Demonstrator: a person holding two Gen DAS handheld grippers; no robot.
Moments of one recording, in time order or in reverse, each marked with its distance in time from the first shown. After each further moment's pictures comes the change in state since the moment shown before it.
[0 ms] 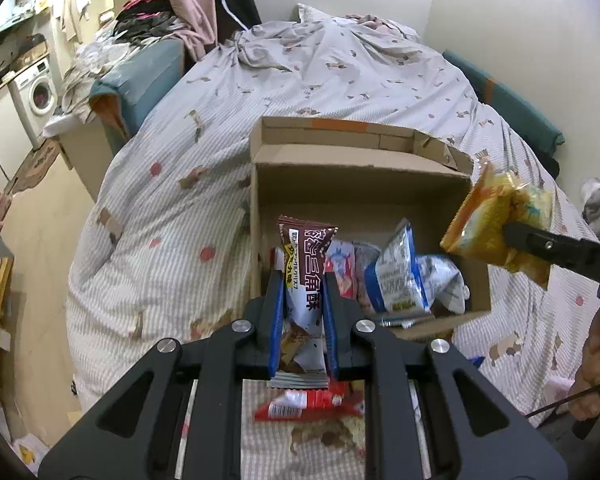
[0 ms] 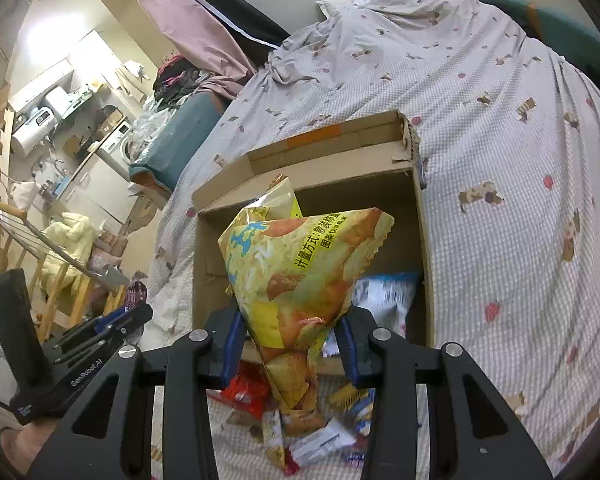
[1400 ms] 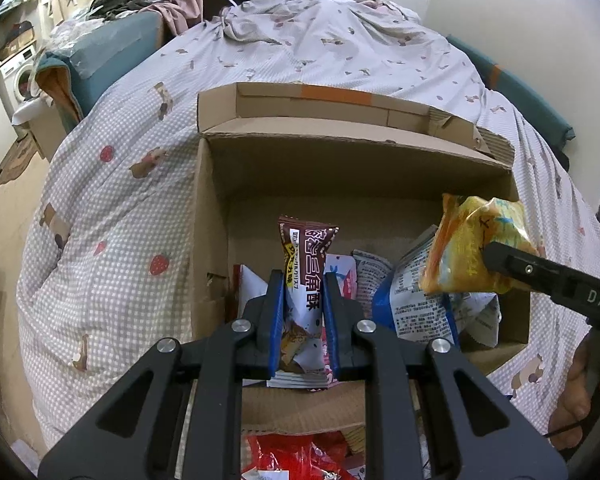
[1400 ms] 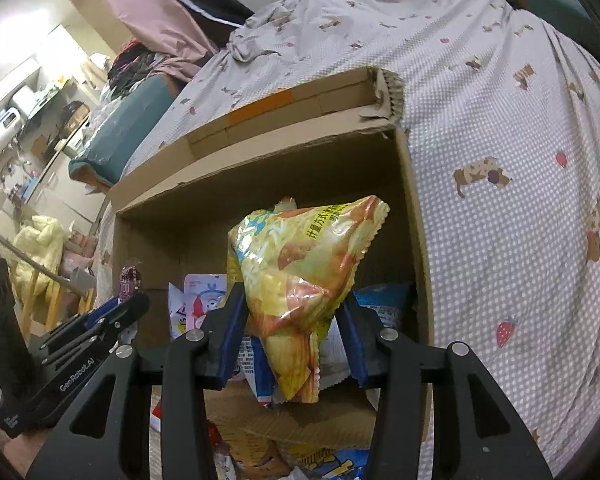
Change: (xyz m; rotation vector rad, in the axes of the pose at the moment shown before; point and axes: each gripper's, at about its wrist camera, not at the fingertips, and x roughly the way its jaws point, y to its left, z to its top) left arm 0.094 -0.009 0.006 -0.018 0.052 -0.036; right arm 0.084 -0.039 0.006 0.037 0.050 -0.091
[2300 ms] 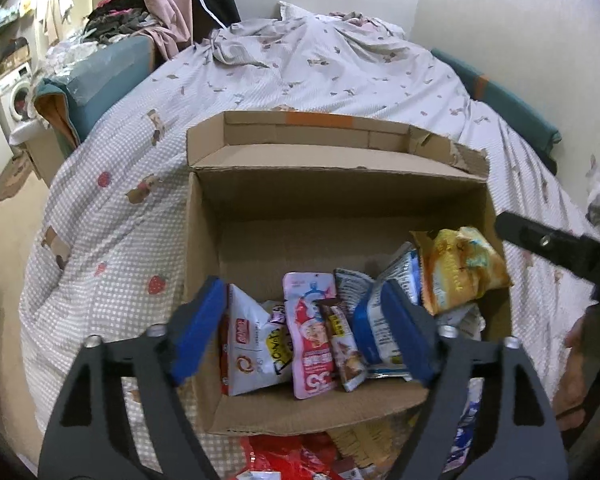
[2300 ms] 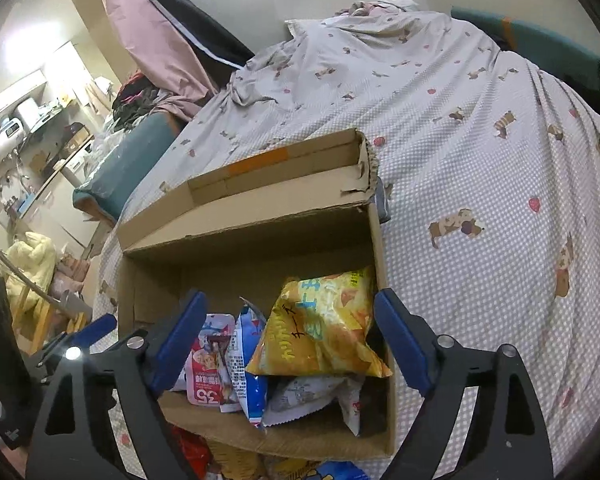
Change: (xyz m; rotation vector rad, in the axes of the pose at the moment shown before) left arm -0.018 -0.009 0.004 0.027 -0.072 -0.041; right arm -0.035 -0.002 0.011 -0.025 -0.149 -0.036
